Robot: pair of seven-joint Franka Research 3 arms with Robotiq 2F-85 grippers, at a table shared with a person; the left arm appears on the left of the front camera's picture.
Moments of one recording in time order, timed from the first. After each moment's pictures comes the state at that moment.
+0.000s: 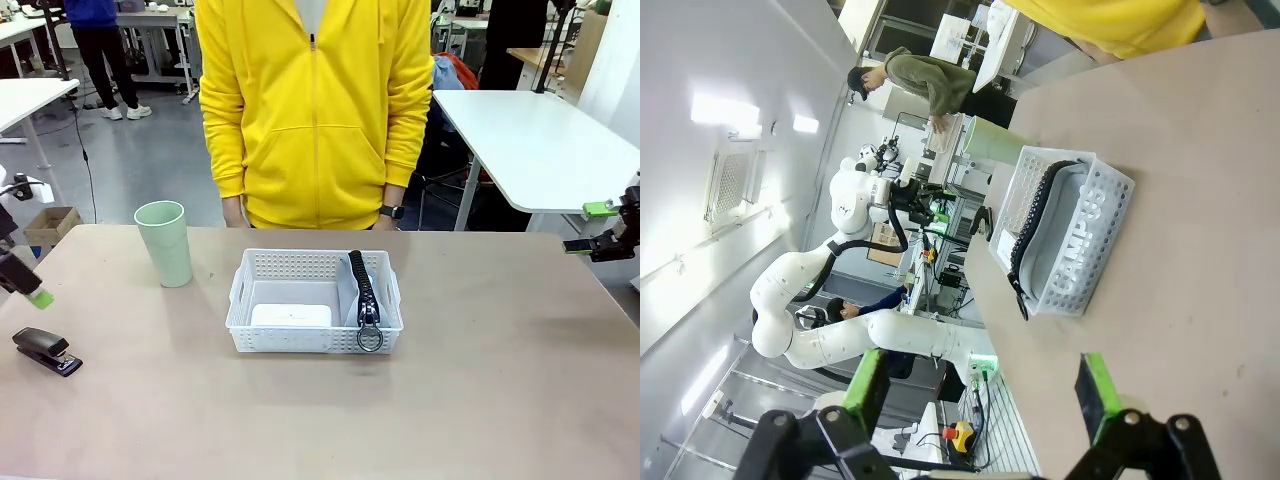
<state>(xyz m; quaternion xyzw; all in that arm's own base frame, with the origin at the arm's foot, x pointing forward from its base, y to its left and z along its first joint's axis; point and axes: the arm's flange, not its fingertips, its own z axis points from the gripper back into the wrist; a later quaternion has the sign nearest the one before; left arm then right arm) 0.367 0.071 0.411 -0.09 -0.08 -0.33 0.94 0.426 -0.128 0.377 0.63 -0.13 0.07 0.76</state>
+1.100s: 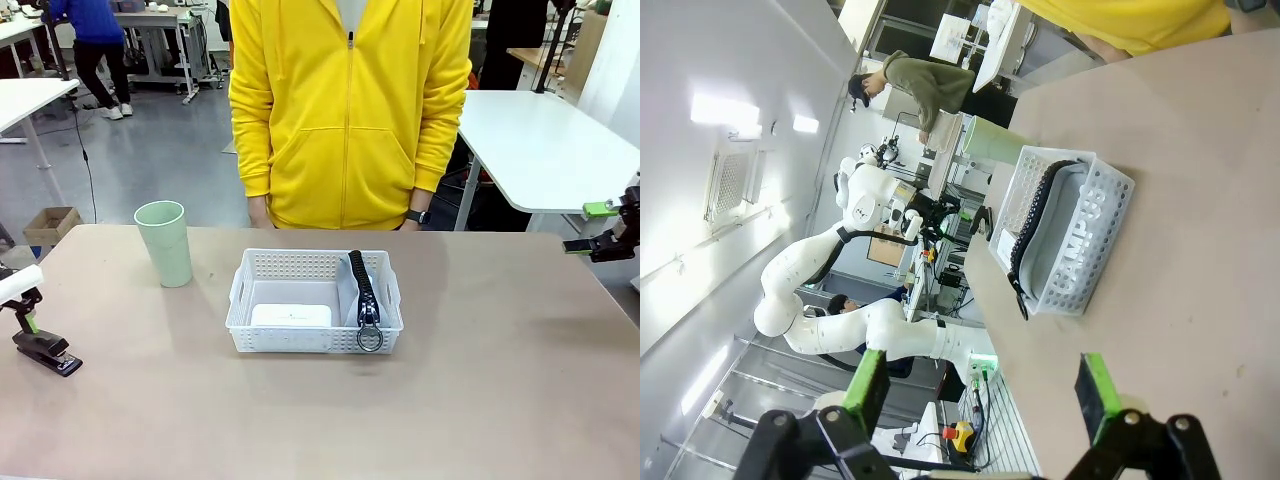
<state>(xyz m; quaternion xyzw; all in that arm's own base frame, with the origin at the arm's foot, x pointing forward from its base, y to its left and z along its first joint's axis) 0.357 0.086 0.360 -0.10 0.01 -0.82 0.56 0.426 -0.128 0.376 0.63 -0.13 0.07 0.76</state>
